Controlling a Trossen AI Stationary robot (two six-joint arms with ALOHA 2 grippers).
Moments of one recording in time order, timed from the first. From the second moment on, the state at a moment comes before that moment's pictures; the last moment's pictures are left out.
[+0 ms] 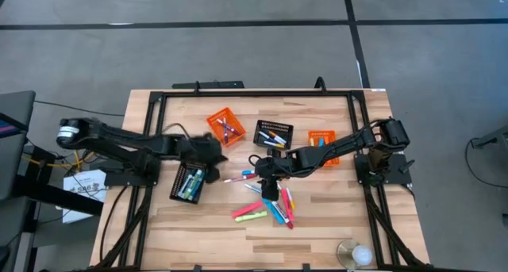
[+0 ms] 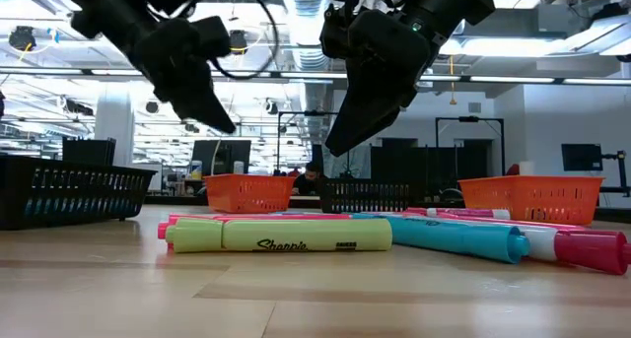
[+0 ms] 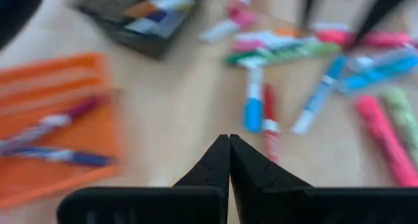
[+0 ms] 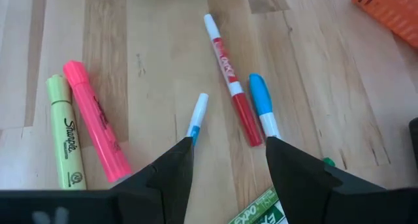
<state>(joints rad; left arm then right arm) -0.04 1.21 0.59 -0.10 -0.14 -0.17 0.17 1.80 1.17 -0.30 0.11 0.20</state>
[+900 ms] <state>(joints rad) -0.21 1.61 0.59 0.11 -0.26 -0.21 0.16 1.80 1.17 -0.31 0.10 0.20</state>
